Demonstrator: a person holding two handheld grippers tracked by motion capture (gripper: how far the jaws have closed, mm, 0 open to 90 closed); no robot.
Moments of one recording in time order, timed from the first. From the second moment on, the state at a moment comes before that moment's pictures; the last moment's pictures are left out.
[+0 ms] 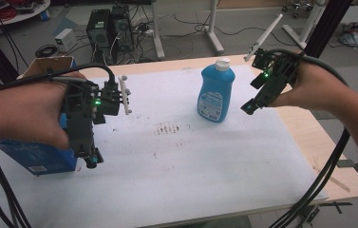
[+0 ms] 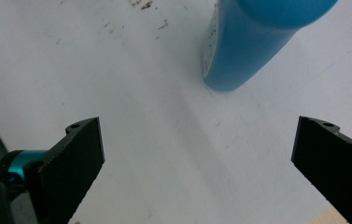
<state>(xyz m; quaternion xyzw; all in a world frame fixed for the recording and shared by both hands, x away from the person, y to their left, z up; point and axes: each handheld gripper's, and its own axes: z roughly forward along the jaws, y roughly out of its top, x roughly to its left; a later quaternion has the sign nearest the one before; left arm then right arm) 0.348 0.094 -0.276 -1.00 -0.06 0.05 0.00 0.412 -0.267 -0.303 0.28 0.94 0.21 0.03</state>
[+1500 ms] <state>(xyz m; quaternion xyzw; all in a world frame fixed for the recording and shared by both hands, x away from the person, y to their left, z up) 0.346 0.103 -0.279 -1.00 -0.07 0.04 0.00 0.450 -0.258 -0.421 0.34 0.81 0.46 0.11</state>
